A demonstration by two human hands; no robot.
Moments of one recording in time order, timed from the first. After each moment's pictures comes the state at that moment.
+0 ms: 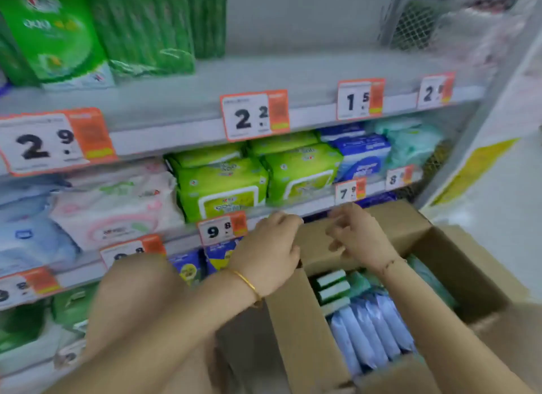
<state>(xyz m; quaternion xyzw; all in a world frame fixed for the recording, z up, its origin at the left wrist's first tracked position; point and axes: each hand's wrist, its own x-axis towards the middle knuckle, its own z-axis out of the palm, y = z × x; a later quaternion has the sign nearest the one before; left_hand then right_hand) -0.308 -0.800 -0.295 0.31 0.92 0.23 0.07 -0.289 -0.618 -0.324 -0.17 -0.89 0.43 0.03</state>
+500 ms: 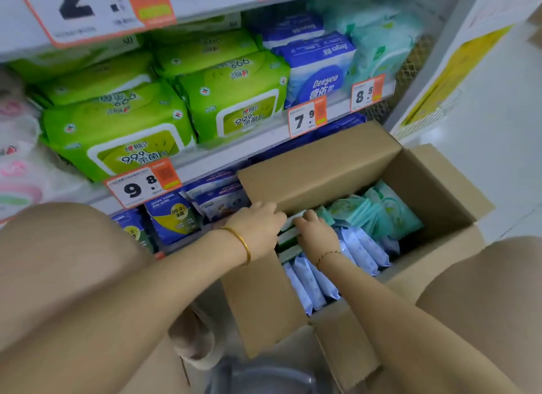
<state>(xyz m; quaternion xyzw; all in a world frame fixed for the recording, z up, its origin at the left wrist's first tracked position) -0.323 -0.709 -0.413 0.46 0.86 -0.05 0.22 -0.262 -0.563 -0.530 -0.16 -0.97 0.11 -0.13</state>
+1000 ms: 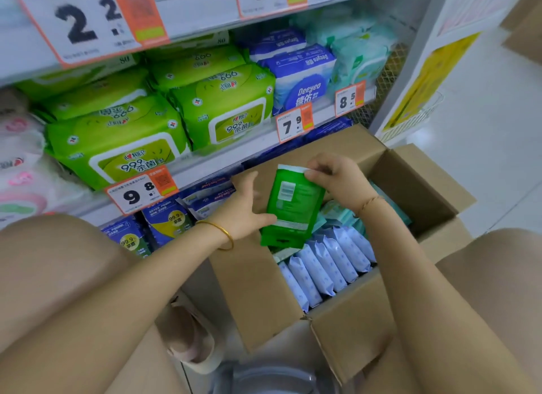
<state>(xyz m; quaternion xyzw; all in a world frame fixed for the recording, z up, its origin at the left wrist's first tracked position) -0.333 -0.717 -0.398 0.24 0.86 0.34 0.30 -0.273 -0.522 -0.376 -0.14 -0.89 0.43 0.03</state>
